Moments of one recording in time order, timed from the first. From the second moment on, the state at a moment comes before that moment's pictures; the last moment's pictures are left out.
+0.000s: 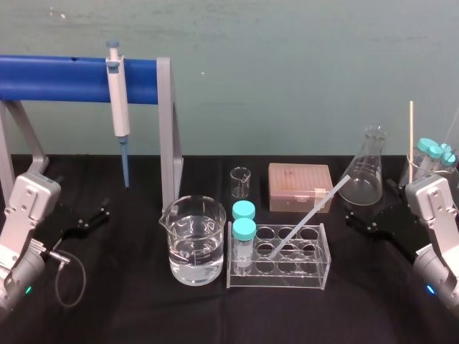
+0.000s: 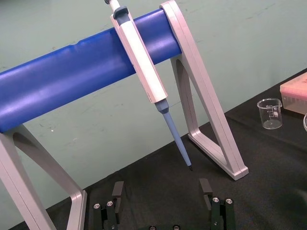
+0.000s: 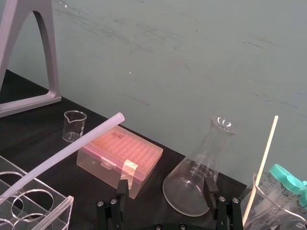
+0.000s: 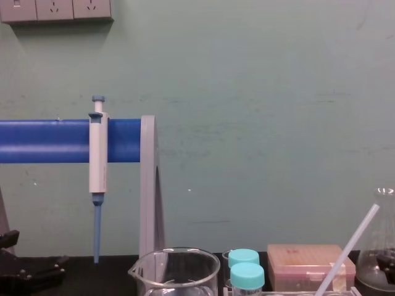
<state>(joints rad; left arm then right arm) -0.20 0.60 0.45 -1.41 -0.25 -0.12 0.03 0.20 0.60 -0.45 -1.41 0.25 -0.12 -0.03</state>
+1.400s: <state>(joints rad) -0.20 0.60 0.45 -1.41 -0.25 -0.12 0.03 0.20 0.60 -0.45 -1.41 0.25 -0.12 -0.03</state>
